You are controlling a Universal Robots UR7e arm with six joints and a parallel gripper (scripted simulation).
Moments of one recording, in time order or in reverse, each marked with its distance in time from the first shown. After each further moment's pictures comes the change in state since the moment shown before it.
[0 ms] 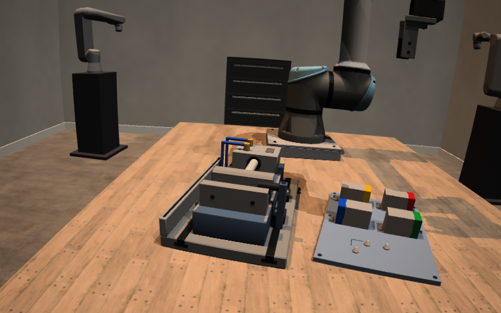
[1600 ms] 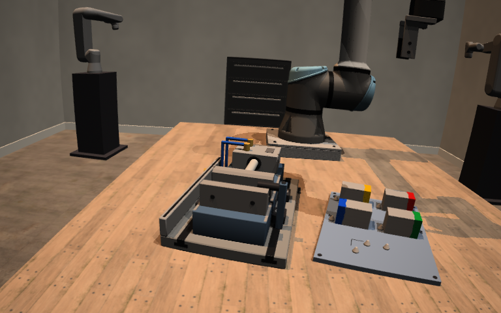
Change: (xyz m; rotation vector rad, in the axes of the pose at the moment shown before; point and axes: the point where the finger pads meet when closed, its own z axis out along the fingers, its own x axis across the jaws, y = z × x) arm 0.000 0.000 0.000 0.000 0.000 -0.006
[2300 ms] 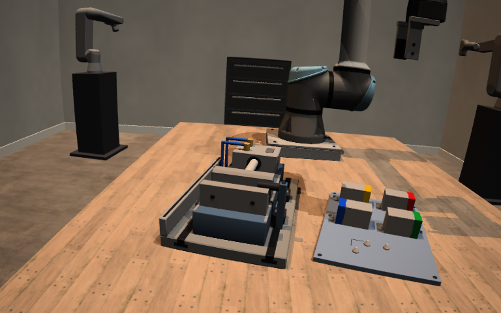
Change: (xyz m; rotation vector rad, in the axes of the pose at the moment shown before) arm 0.000 0.001 0.001 0.004 0.000 -0.176
